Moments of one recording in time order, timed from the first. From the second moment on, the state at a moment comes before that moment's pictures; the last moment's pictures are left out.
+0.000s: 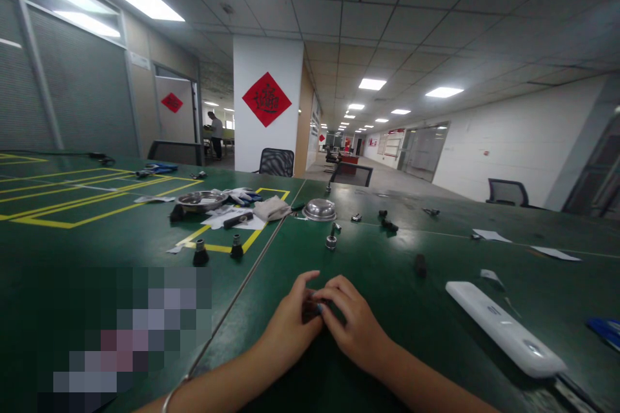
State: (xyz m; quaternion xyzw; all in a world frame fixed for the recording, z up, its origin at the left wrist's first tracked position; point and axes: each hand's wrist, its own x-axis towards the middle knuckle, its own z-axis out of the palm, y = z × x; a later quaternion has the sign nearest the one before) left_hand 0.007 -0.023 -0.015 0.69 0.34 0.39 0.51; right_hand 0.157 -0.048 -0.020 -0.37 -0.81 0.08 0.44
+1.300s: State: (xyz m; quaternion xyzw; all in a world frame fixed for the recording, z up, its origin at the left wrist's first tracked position) left_hand 0.006 -0.021 -0.024 0.72 0.34 0.39 0.47; right_hand 0.157 -0.049 -0.018 -0.39 -0.82 0.04 0.42
